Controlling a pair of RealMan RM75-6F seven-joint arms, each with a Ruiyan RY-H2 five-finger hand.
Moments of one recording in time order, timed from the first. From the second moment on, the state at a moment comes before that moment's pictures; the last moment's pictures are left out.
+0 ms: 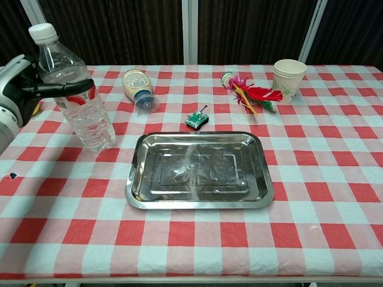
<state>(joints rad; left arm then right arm) -0.43 -1.87 -0.37 -1.26 1.25 1.24 -0.67 0.11 -0.93 0.10 -1.86 -1.44 1.42 0.10</state>
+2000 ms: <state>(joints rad) -0.64 -1.80 -0.44 -1.48 1.24 1.21 -0.47 0.11 -0.92 0.10 -1.86 -1.44 1.43 0.12</state>
